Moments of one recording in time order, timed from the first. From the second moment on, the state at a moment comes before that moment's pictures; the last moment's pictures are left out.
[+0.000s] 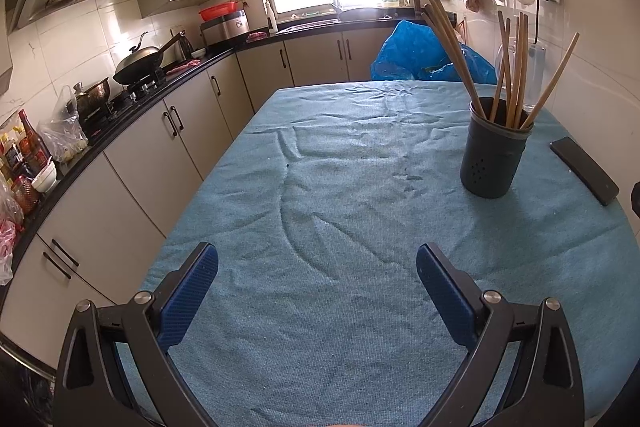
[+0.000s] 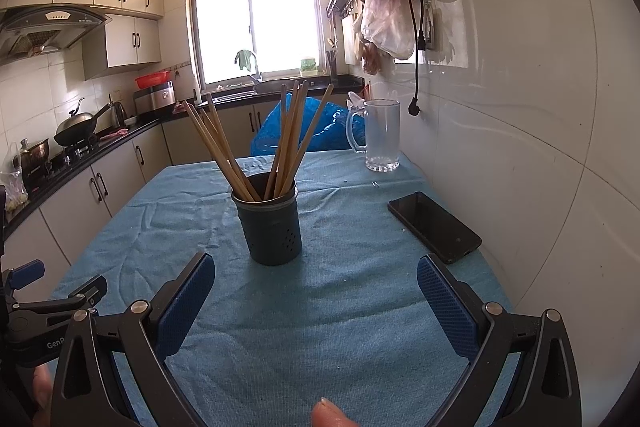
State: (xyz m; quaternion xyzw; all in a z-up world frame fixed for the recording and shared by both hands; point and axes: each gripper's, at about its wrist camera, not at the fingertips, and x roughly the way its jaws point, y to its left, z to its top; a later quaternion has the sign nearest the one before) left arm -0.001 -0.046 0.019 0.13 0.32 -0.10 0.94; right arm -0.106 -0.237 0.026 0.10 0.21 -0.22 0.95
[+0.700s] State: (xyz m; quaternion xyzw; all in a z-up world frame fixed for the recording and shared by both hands) left arm 0.000 -0.046 0.019 0.13 0.32 -0.10 0.93; right arm -0.106 -0.237 0.025 0.10 0.22 -0.22 0.95
